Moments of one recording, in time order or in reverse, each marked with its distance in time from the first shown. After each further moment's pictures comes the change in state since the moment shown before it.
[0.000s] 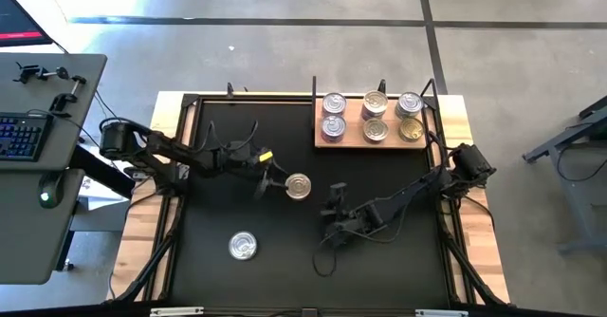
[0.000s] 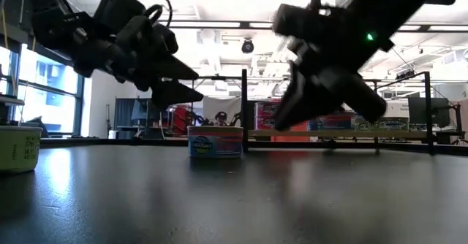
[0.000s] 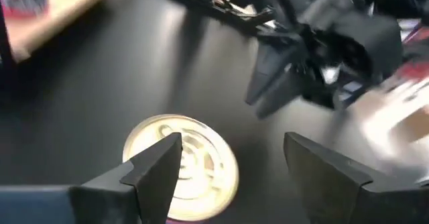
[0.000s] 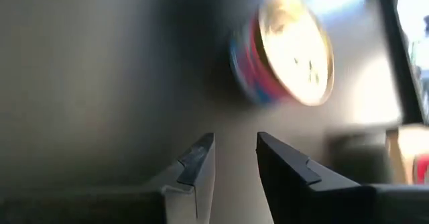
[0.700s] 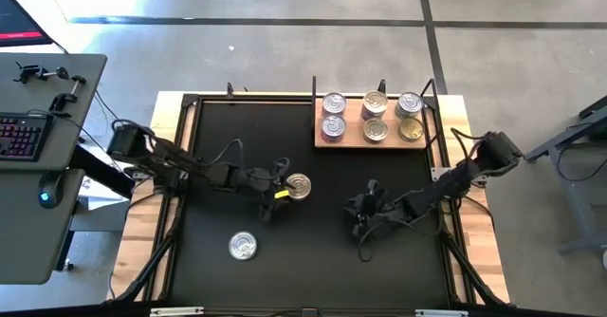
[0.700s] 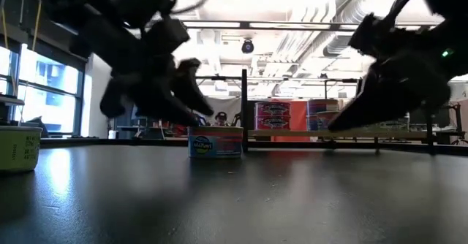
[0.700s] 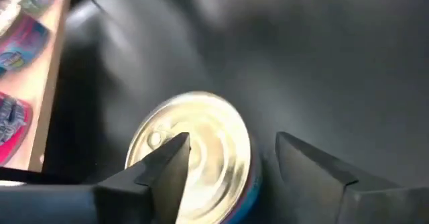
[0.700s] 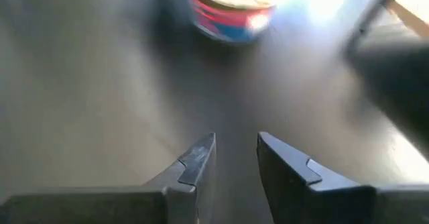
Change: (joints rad) left arm -0.248 0.095 0.216 -0.417 -0.392 0.814; right arm 0.088 -0.279 -0.541 0.468 0.031 0.498
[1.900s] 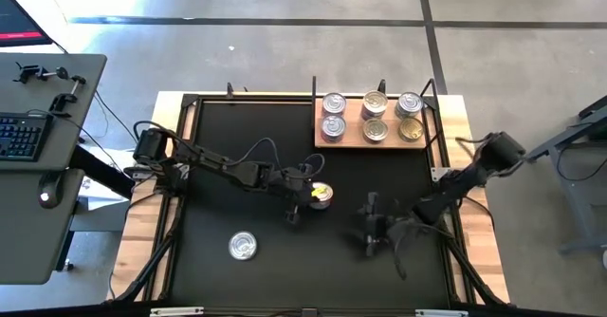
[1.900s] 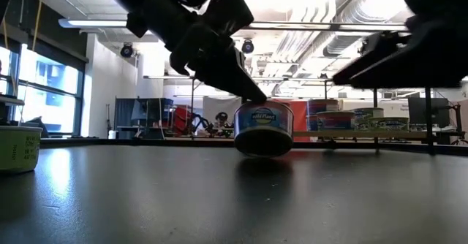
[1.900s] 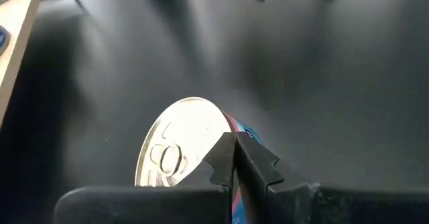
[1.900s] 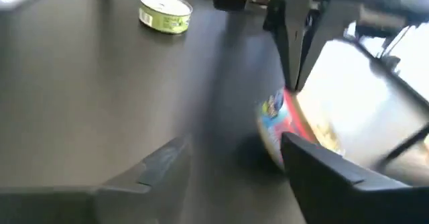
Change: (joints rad) left arm 0.008 0.211 0.418 -0.247 0.078 -0.244; right arm 0.150 -0.026 -0.076 0.392 0.039 -0.461
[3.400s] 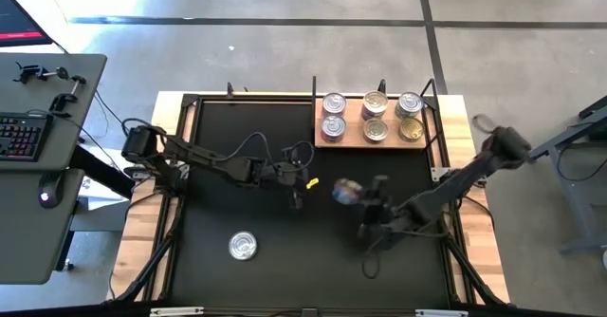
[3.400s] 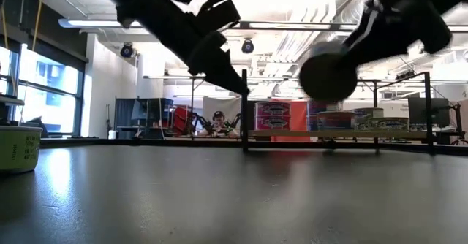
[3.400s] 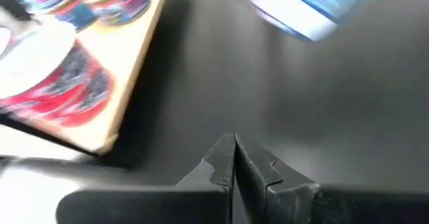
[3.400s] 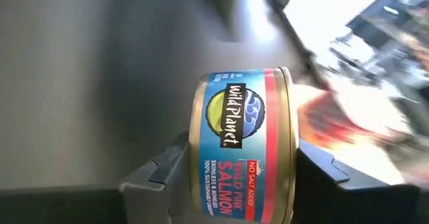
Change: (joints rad) left arm 0.010 -0.093 -0.051 -0.045 -0.323 -0.147; right arm -0.074 -0.098 0.335 -0.933 0.222 0.244
